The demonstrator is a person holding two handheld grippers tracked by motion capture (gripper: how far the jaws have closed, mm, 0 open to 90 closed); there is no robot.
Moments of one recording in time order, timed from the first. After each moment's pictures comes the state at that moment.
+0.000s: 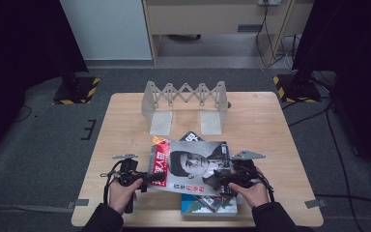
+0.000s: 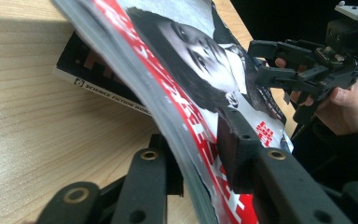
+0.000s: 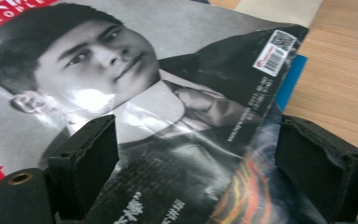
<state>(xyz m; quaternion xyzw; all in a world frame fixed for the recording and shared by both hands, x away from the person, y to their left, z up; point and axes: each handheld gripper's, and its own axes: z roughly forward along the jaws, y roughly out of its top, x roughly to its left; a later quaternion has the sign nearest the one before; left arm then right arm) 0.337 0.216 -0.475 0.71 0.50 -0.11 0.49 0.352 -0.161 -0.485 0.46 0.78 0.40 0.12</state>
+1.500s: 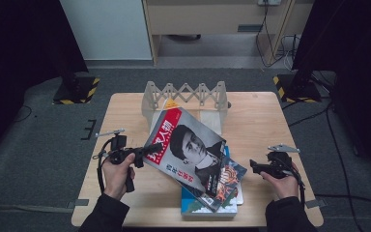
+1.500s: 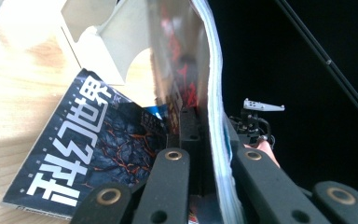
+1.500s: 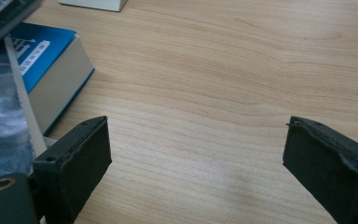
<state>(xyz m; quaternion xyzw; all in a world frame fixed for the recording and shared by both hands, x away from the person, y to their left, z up) 0.357 0.222 -0.393 0.62 0.49 -0.11 0.60 0.378 -0.263 -0.495 0.56 0.73 0.33 0.21</state>
